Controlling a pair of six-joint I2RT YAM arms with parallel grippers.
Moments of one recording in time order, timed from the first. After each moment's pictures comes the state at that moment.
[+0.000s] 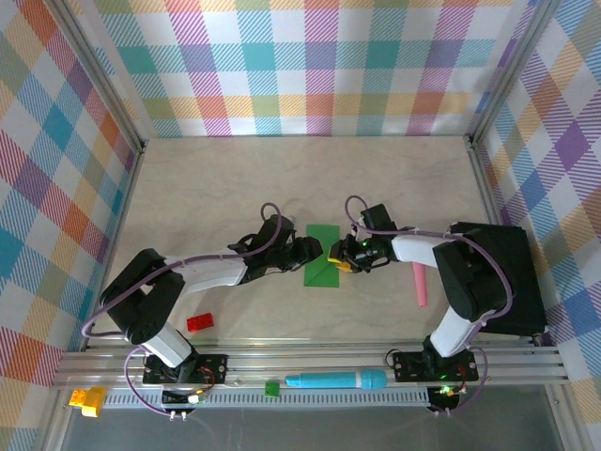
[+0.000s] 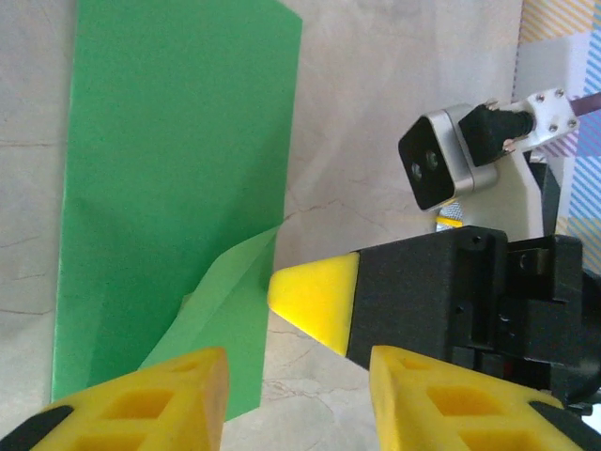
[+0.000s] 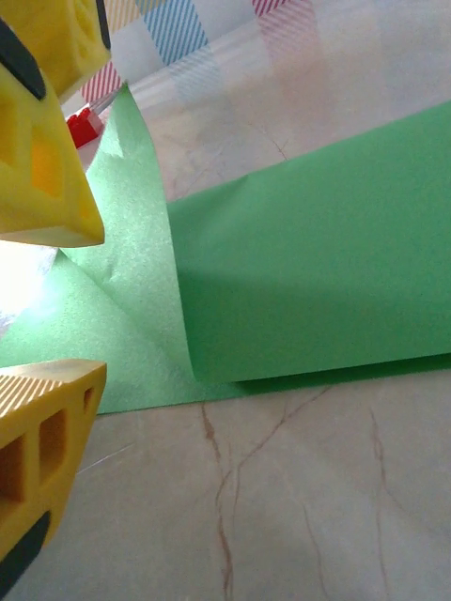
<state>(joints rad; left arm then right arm) -0.74 1.61 0.80 0.14 0.26 -1.10 0.44 1.70 0.79 -0.15 -0.62 0.83</state>
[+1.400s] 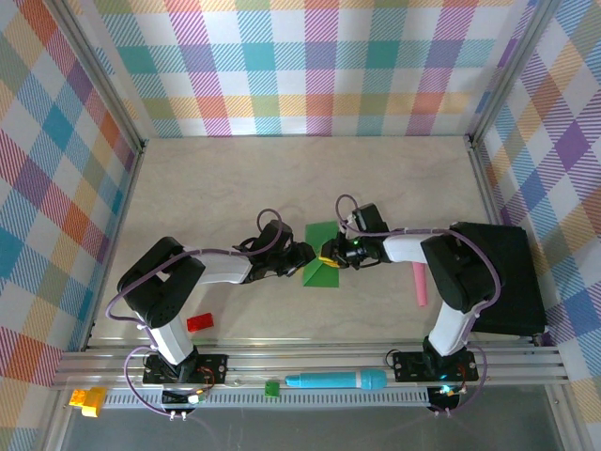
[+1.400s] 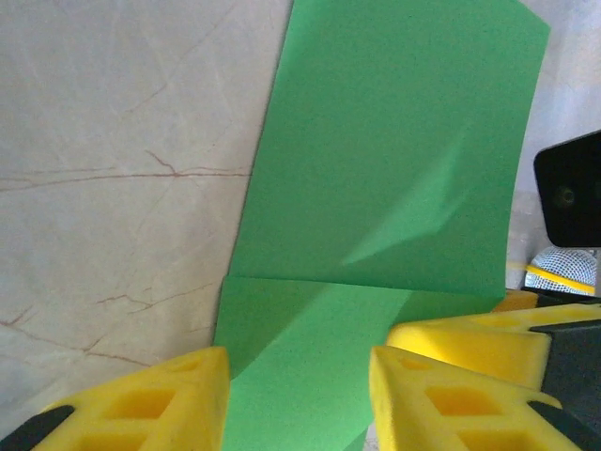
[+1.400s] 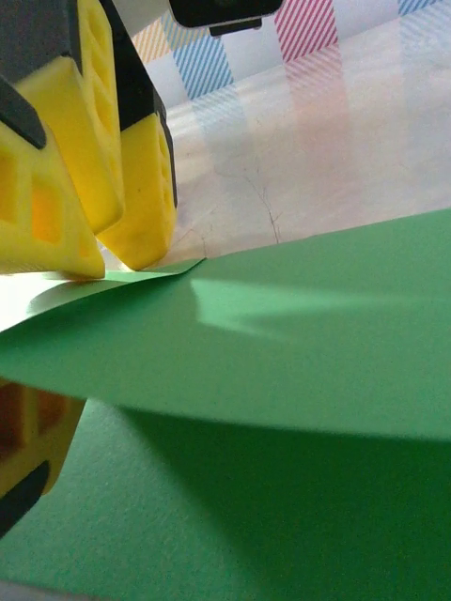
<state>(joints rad) -0.70 1.72 0.76 0.19 0.24 -1.16 0.49 1.78 0.80 0.04 -0.68 0.86</state>
